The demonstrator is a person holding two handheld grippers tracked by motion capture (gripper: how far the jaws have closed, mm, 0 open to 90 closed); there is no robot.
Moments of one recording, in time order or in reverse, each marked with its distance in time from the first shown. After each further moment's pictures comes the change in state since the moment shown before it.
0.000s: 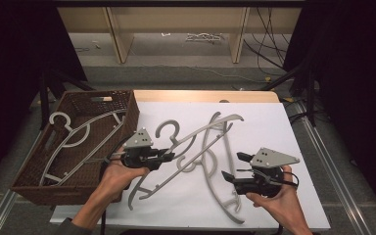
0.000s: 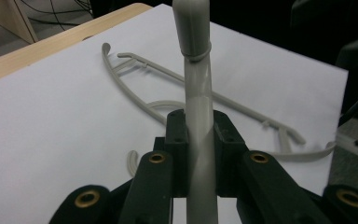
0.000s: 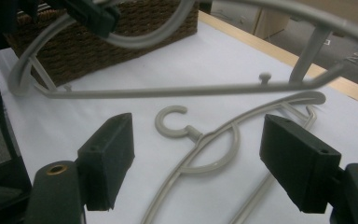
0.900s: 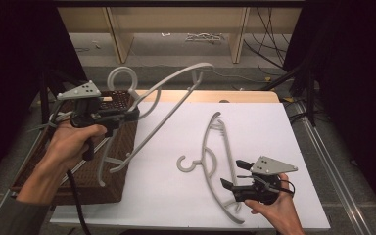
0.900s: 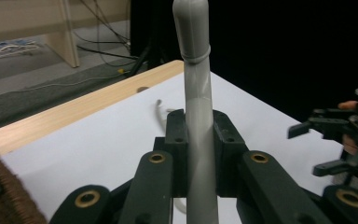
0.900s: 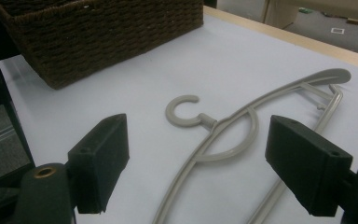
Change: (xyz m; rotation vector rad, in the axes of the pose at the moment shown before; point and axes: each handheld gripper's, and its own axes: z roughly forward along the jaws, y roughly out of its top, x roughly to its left) left arm 0.047 0.073 -0.105 -0.130 0.118 -0.091; right arm 0.000 -0.030 0.011 -0.032 0.033 0.068
